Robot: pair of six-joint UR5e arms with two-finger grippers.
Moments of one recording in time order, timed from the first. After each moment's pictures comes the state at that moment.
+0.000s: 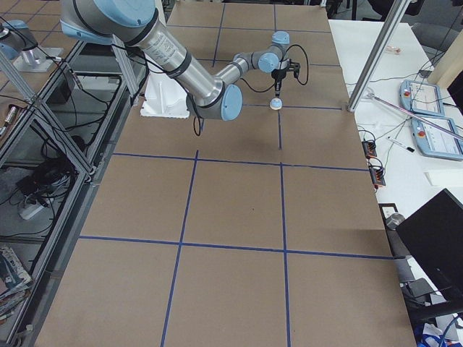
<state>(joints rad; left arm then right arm) -1.62 -1.41 -1.76 -1.50 -2.36 0.21 0.63 -0.49 1.04 -1.41 1.91 1.21</state>
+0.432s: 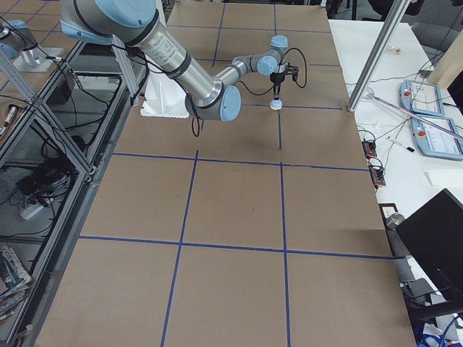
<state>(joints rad) -1.62 -1.41 -1.76 -1.50 -2.36 0.21 0.61 -0.49 1.02 -1.41 1.88 1.20</state>
